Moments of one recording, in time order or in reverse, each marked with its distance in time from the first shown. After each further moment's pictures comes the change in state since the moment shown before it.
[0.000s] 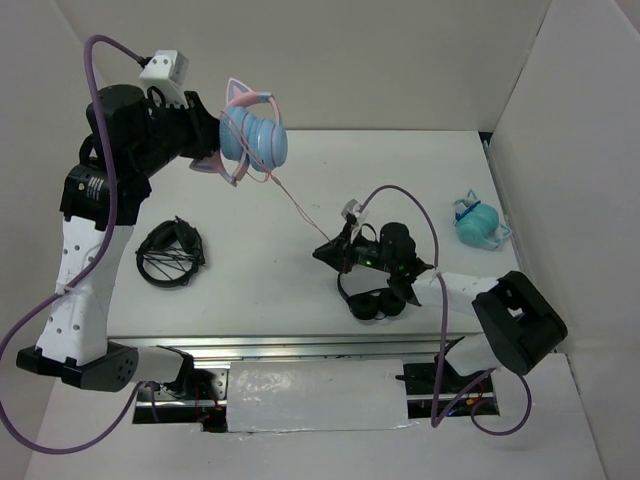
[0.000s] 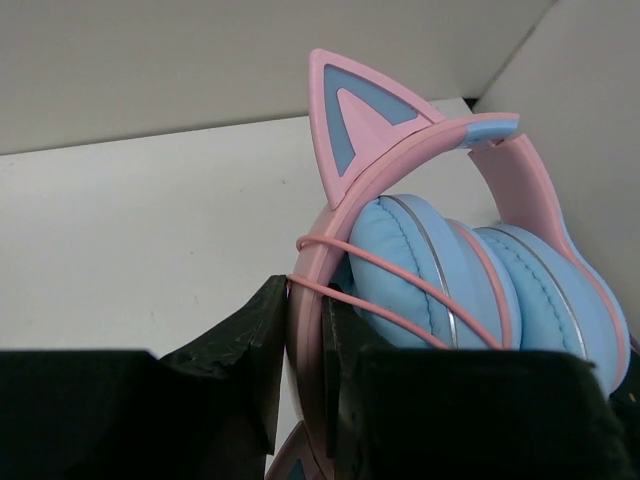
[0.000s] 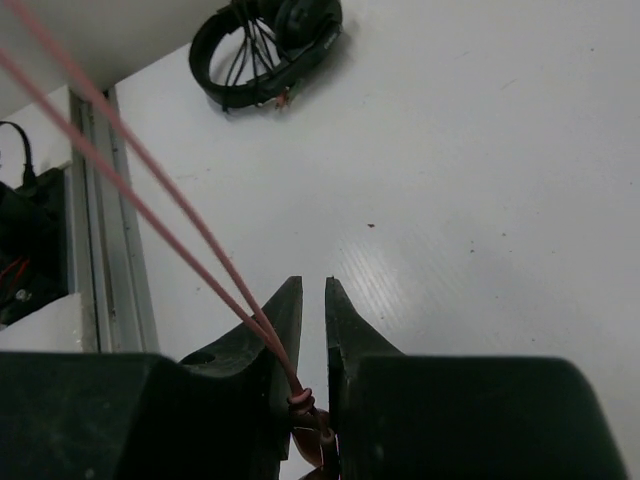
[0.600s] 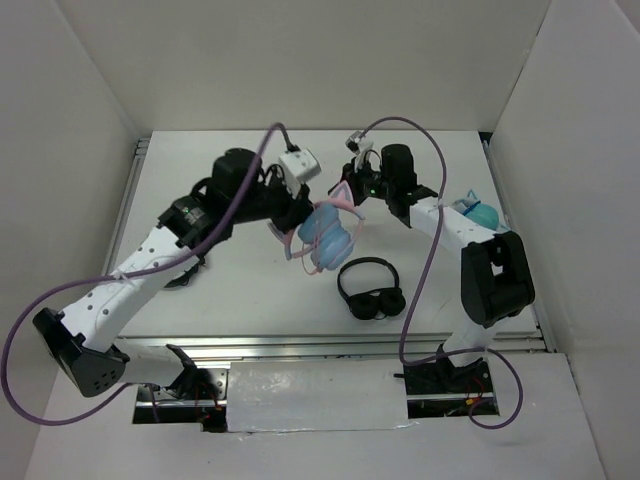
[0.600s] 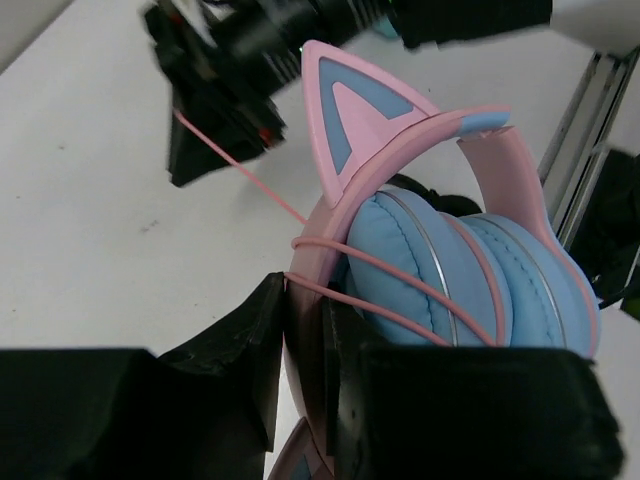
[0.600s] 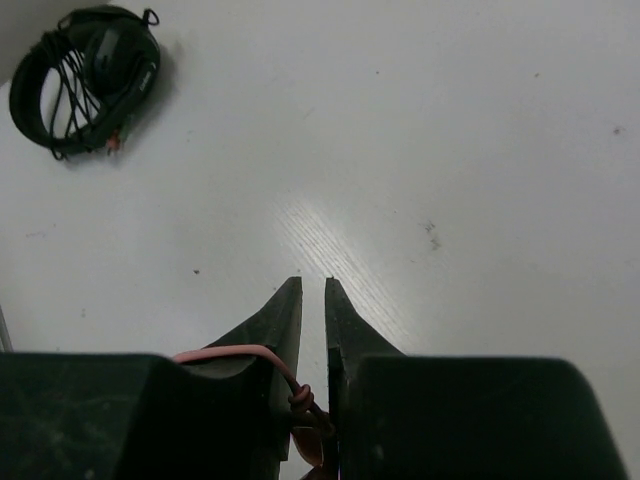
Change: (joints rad) left arm -0.357 -0.023 -0.430 0.202 0.233 0.308; right arm -0.243 0.304 0.649 -0.601 -0.050 -0.161
